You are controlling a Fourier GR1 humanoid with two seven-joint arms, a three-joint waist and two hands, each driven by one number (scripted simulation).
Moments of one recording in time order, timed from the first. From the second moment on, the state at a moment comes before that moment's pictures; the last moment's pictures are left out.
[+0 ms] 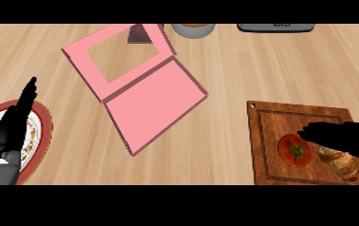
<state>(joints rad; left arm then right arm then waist) -0.09 0.49 0.02 -1.30 -0.07 0.22 0.04 -0.22 -0.99 0.48 -1.18 0.67 0.23 -0.93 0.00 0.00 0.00</state>
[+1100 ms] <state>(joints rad) -0.06 0.46 0.07 -1.33 -0.11 0.21 0.07 -0.16 -0.69 0.19 -1.22 0.71 0.01 -0.50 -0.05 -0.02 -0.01</state>
